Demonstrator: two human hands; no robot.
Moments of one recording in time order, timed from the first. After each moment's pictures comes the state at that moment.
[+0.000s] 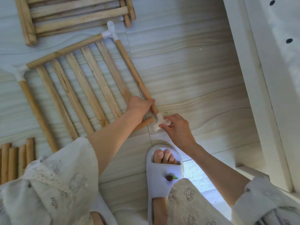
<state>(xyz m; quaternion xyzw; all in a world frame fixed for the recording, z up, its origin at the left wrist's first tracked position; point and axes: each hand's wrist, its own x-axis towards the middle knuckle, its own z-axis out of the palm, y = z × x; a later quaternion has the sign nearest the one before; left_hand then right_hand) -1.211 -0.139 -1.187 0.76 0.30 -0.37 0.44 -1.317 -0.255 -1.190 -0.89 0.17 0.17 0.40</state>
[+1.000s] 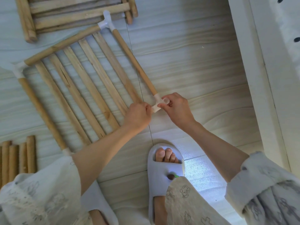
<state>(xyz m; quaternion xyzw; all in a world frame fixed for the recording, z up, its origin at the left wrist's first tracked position) -1.240 -0.114 -1.183 0.91 -0.03 -0.31 0.28 -1.260 -0.258 -1.189 -0.91 0.13 0.13 0.36</state>
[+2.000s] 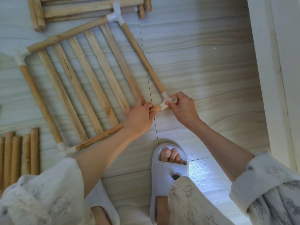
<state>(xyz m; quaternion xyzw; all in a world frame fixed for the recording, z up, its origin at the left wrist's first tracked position) -1.249 -0.093 -1.190 0.92 -0.07 -0.32 0.22 -1.252 -0.251 -1.194 -0.88 0.19 0.19 0.38</state>
